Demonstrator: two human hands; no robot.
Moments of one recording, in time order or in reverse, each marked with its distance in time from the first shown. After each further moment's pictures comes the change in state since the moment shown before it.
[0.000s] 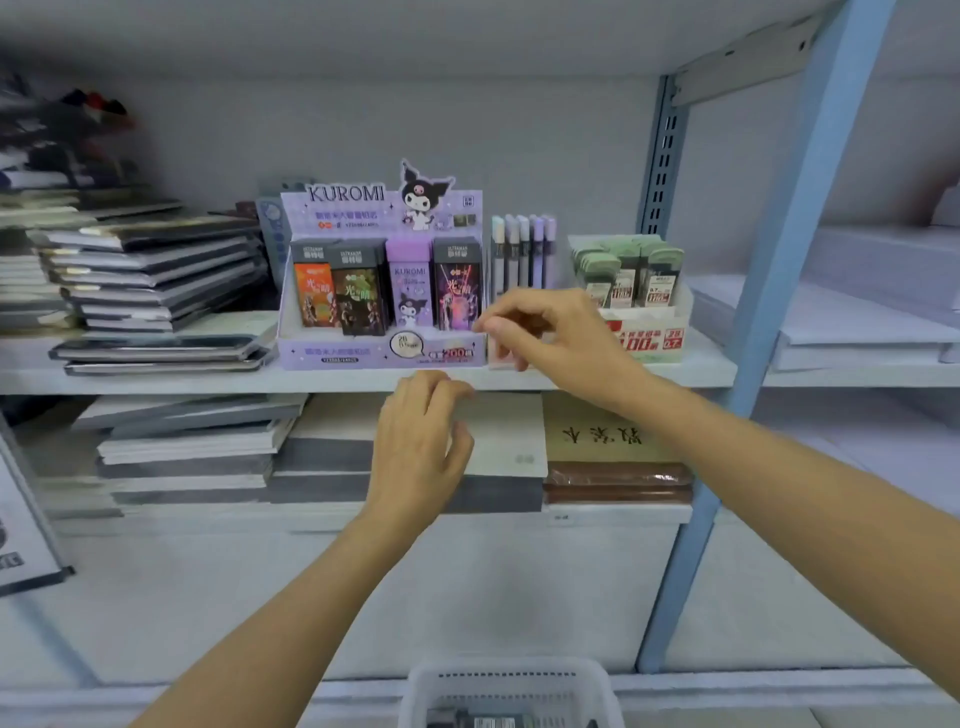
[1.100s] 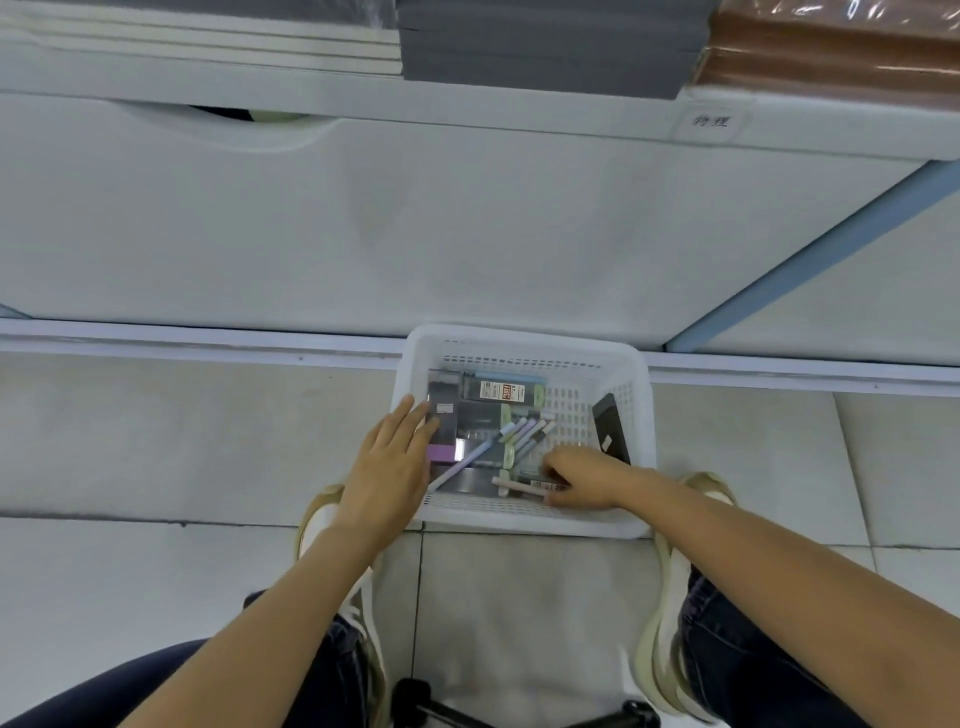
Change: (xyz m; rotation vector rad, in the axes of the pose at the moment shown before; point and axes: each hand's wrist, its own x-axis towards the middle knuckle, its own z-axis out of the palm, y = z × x) left_hand -0.368 -0.046 0.122 0.077 -1.007 -0.332; right_hand -0.418 0.174 0.262 -0.115 -1.409 0.758
